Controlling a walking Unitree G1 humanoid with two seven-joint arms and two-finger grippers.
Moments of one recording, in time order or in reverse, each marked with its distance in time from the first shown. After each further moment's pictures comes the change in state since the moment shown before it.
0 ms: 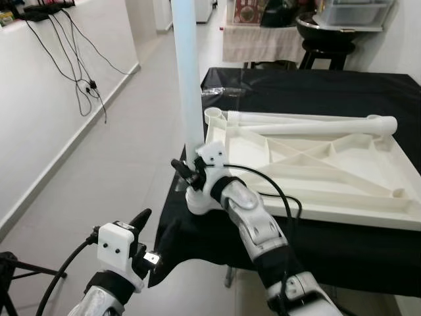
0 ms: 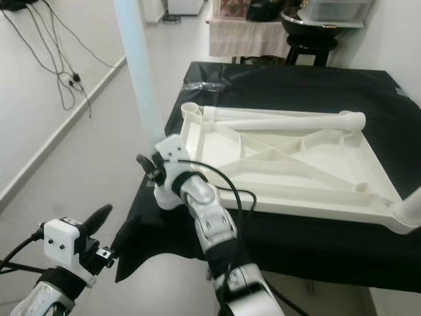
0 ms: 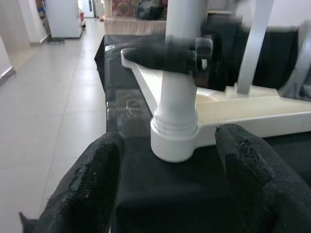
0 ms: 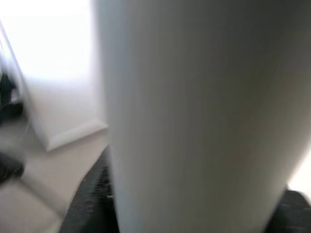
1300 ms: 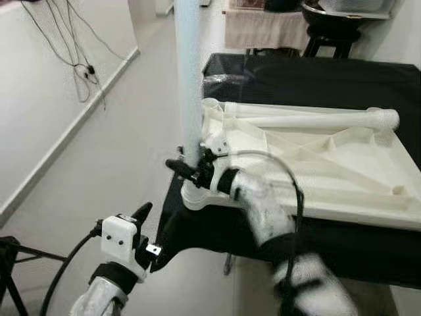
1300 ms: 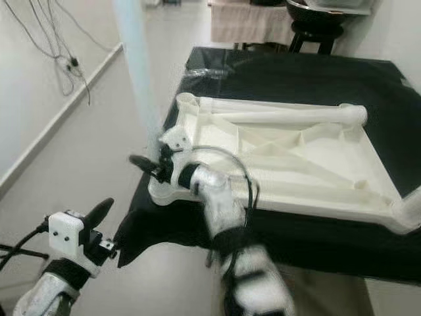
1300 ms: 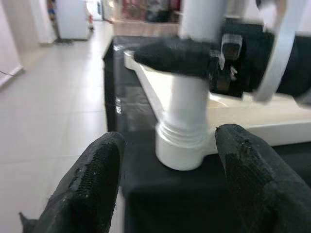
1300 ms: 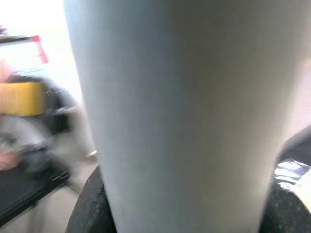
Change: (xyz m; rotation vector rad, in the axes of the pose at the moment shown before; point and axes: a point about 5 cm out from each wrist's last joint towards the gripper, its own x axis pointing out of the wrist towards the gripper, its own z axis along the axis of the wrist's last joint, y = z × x) left arm 0.003 0.000 -0.002 0.000 -0.005 -0.001; right arm -0.019 -0.006 -0.008 0.106 -0.067 0.000
